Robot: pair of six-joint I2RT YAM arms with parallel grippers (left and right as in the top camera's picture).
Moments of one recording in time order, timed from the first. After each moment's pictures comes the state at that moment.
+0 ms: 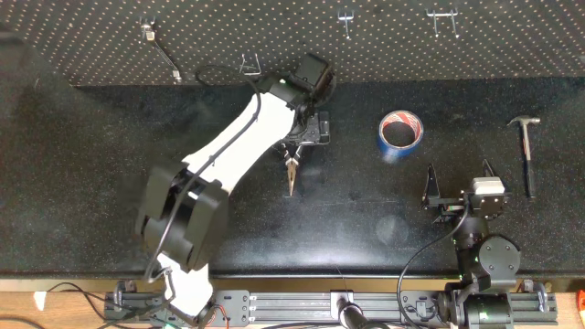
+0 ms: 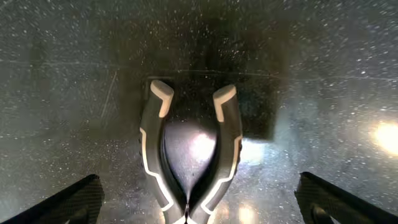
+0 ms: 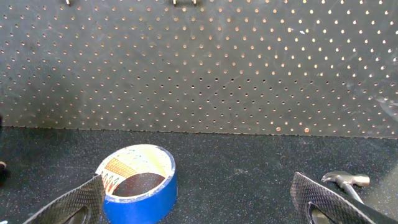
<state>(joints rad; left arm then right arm) -0.53 1.99 1.53 -0.99 -0.09 -0.61 0.01 0.02 0.01 -0.07 -0.04 -0.02</state>
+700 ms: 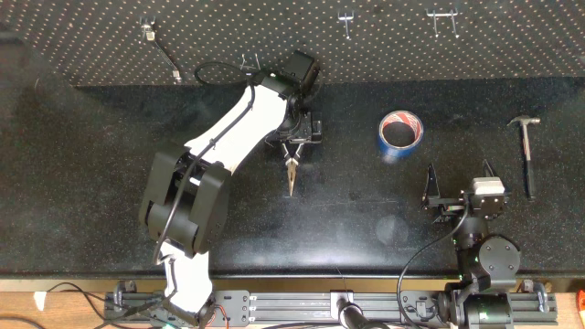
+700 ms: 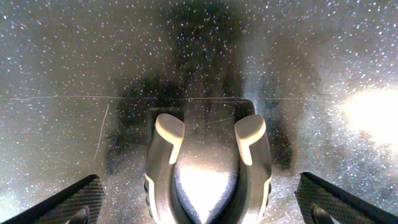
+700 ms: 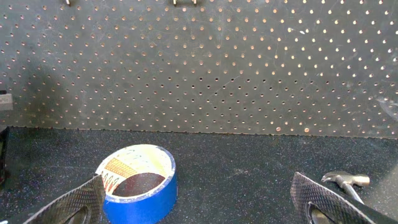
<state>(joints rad) -0.46 2.06 1.53 -0.96 0.00 -0.50 0.01 0.02 0.01 -0.07 -0.04 -0.02</state>
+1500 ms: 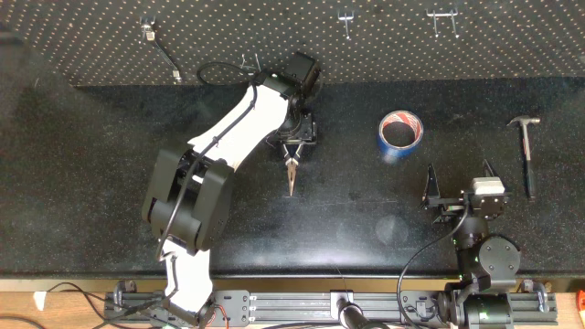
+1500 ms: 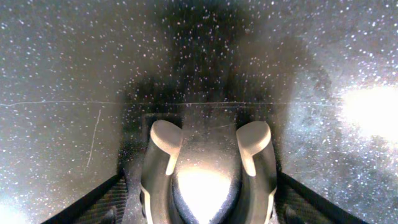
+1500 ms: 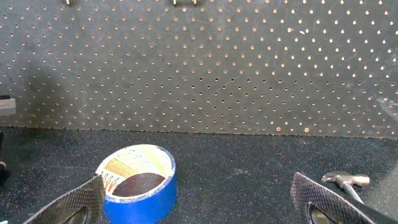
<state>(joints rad) -0.46 2.08 1.53 -0.95 0.00 -0.49 0.01 0.02 0.01 -0.07 -0.04 -0.02</state>
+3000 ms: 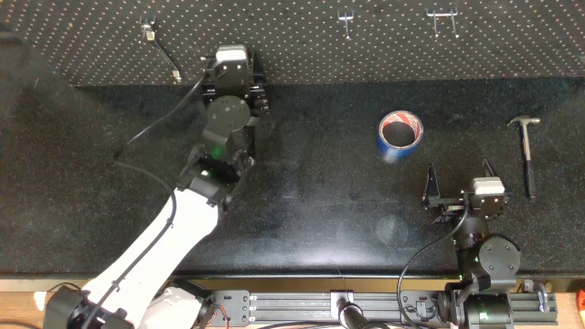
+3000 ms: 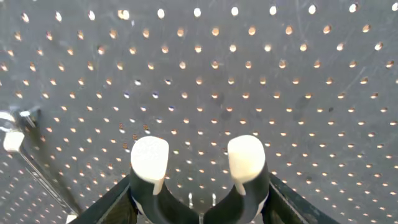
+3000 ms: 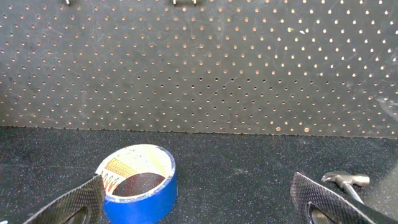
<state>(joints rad) -0.44 1.33 0.81 0.35 -0.51 -0.08 0.01 0.02 0.01 -0.07 -0.04 -0.02</state>
